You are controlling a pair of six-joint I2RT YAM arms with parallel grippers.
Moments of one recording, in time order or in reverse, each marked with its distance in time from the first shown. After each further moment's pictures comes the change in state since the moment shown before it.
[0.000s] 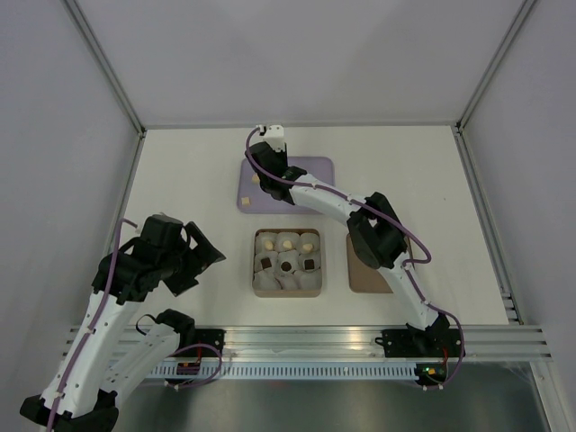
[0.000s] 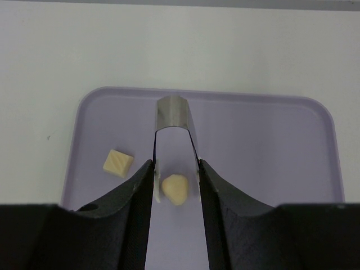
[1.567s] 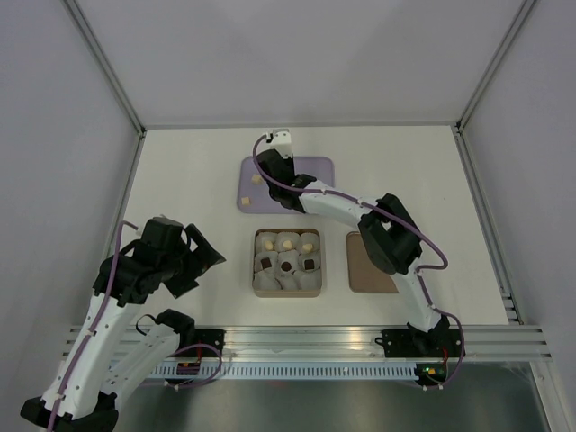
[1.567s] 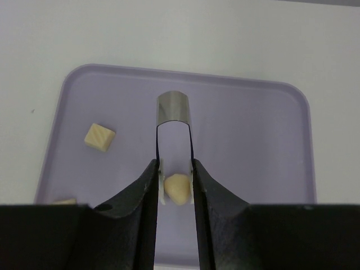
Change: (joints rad) left arm 0.000 -0.018 -0.026 0.010 0.001 0.000; right arm 0.000 -0.139 -0.233 0.092 -0.015 -0.036
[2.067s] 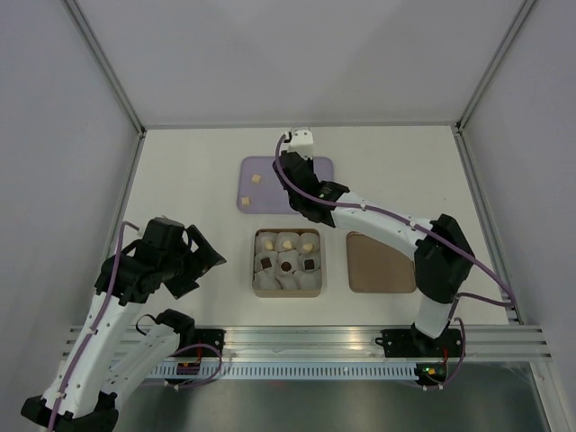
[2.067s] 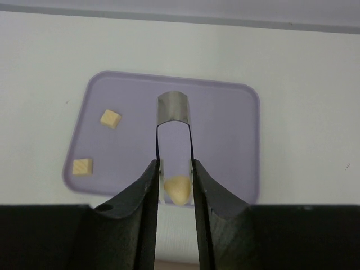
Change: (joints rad) left arm 0.000 0.003 -0.014 0.000 0.005 0.000; right arm 0.048 -0.376 -0.279 -0.019 0.022 -0.008
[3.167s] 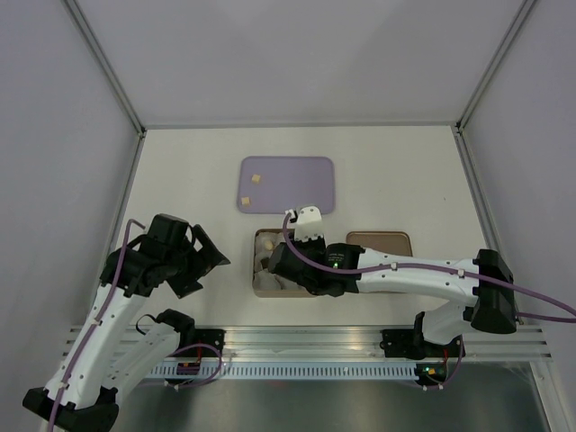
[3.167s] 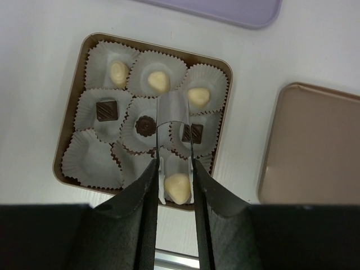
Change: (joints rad) left arm 0.000 0.050 0.000 0.000 0.048 0.001; right arm 0.453 -0.340 -0.226 -0.694 0.064 0.557
